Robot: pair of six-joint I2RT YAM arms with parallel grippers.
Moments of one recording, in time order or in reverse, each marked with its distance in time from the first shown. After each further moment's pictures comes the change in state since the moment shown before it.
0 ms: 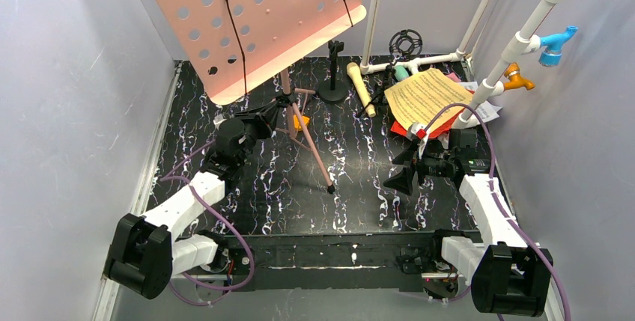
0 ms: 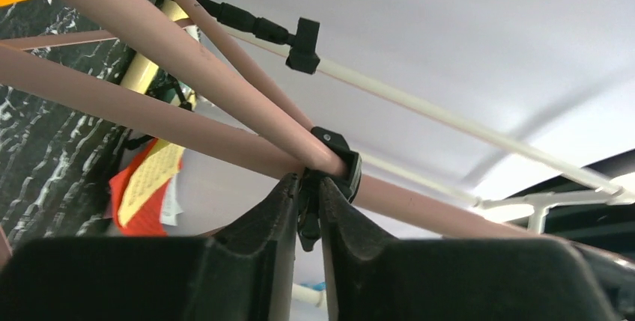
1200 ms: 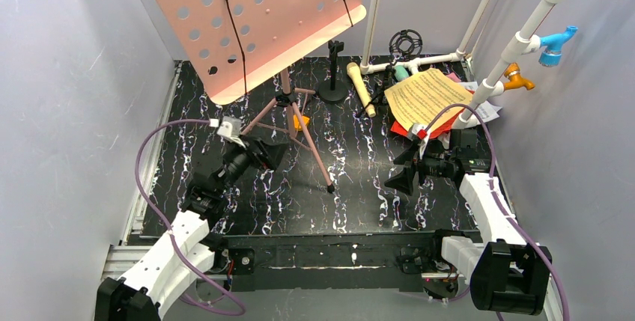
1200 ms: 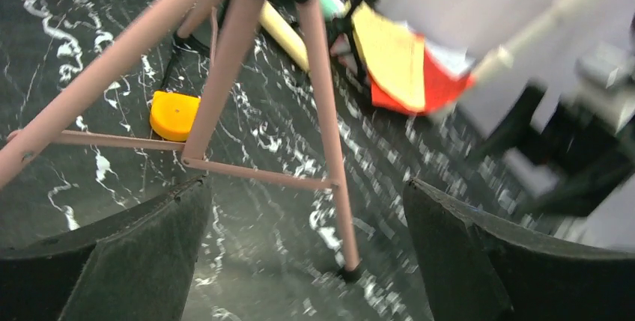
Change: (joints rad) left arm 0.025 -0.422 -0.227 -0.034 0.313 1.316; right arm -0.013 0.012 -0.005 -0.002 0.001 -0.020
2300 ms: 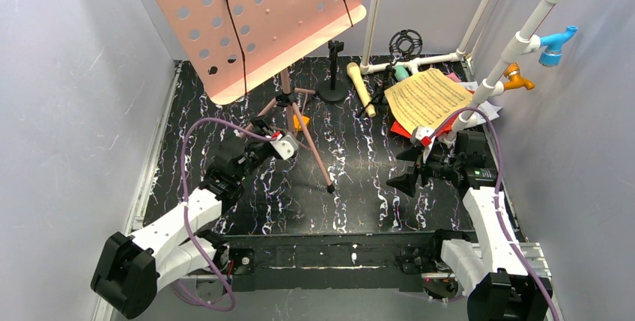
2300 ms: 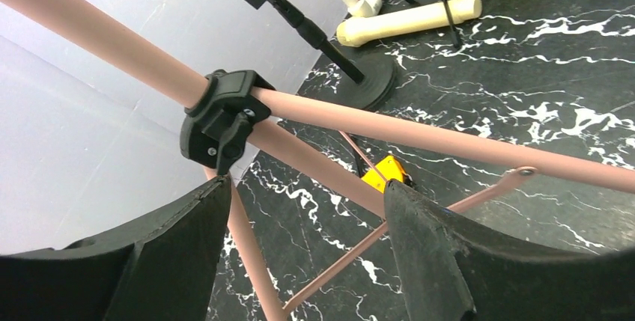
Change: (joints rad) left arm -0.169 0.256 0.117 0.112 -0.012 1.330; right arm -0.007 -0.152 0.000 -0.009 0.006 -0.029
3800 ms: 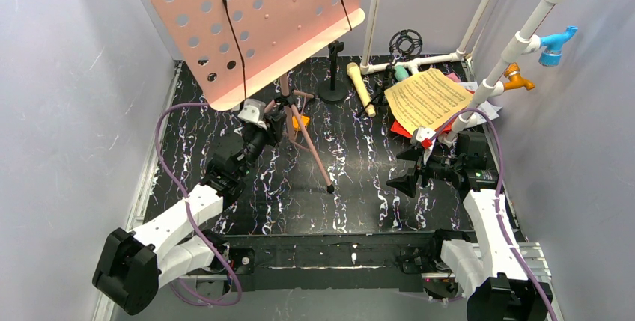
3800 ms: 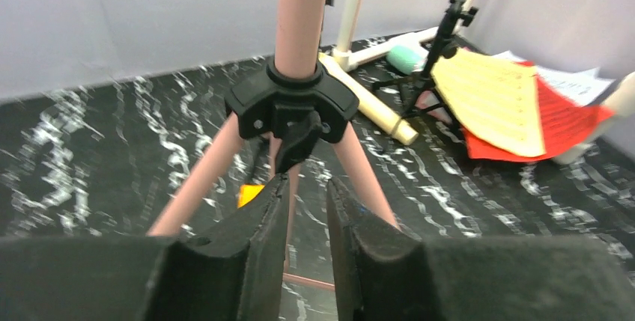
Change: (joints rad) left arm -0.001 0.042 0.050 0.096 -0.258 -0.823; right arm 0.000 -0.026 0.000 -0.006 -0.008 -0.019
